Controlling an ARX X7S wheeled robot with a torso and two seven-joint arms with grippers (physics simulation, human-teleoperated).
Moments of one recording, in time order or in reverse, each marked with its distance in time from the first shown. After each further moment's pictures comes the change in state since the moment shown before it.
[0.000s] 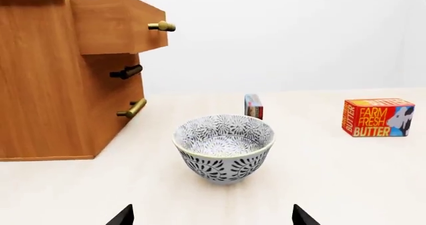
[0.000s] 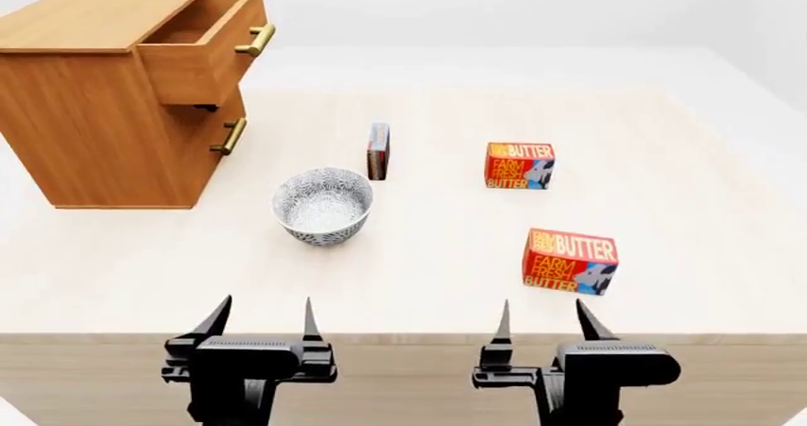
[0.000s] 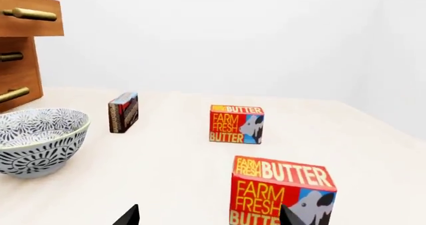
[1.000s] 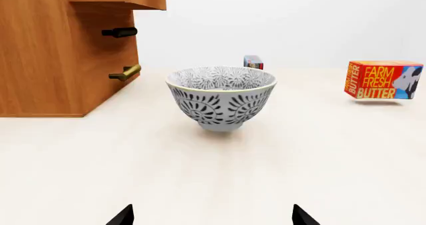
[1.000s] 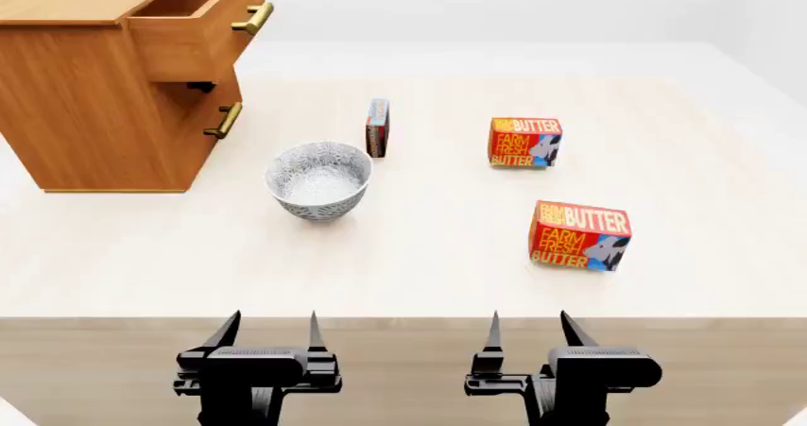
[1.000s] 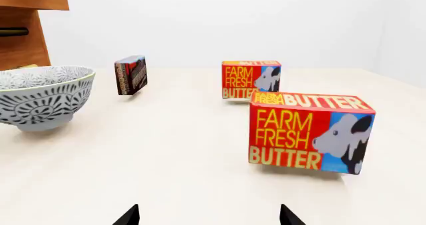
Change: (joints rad) left arm 0.002 0.102 -0.096 -0.106 0.063 0.053 0.104; right arm 0.021 -0.099 0.092 0.136 -0.031 -0.063 -0.130
